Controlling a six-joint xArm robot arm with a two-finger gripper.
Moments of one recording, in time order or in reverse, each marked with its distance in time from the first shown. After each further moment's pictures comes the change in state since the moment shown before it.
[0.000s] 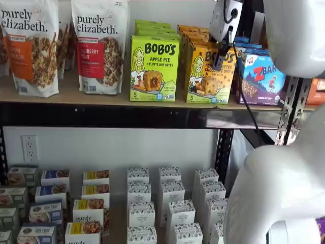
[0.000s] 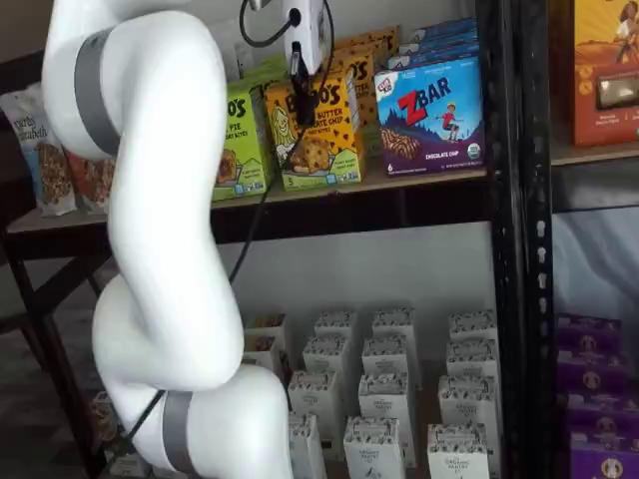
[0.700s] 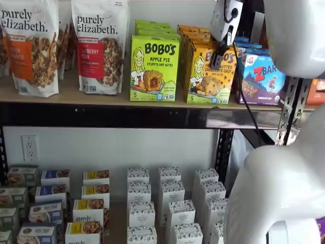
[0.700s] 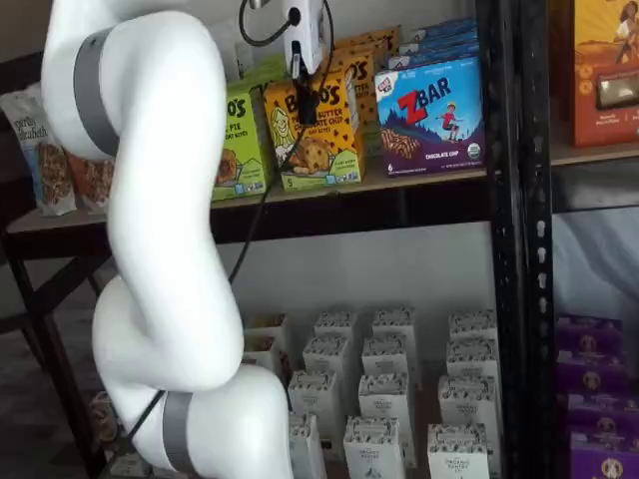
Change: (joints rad) arm -0.002 -0.003 0.000 0.003 0.002 -0.001
